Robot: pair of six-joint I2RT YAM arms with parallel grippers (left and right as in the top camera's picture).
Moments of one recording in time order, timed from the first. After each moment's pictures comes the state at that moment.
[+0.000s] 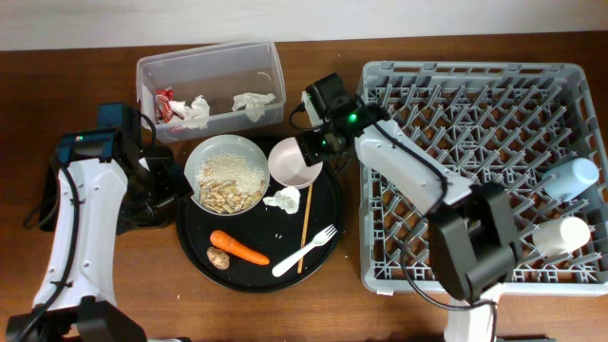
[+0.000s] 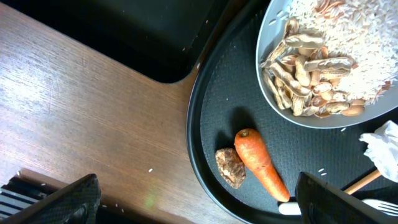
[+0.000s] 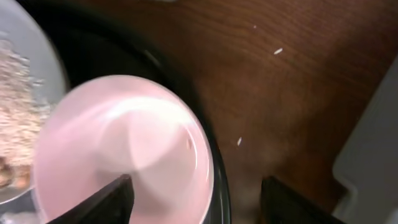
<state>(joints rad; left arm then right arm) 0.12 1.58 1.38 -1.35 -0.02 -0.40 0.49 2.03 1.60 -0.68 -0.05 0.10</state>
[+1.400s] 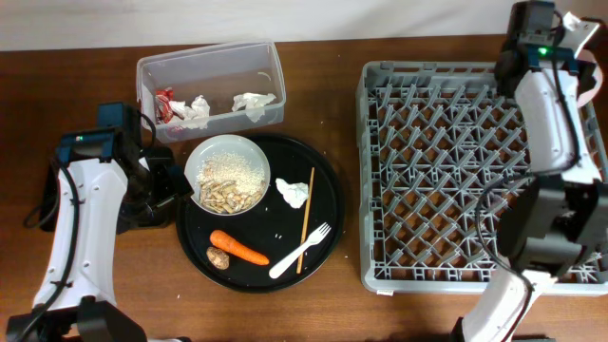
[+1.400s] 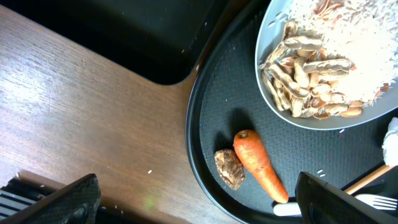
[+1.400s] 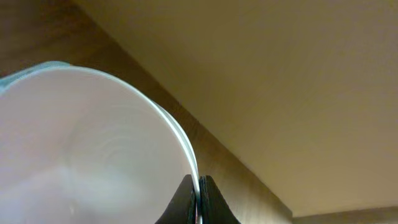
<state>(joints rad) 0.12 1.58 1.38 -1.34 -0.02 -0.40 -0.18 2.10 1.93 -0.80 1.11 0.18</state>
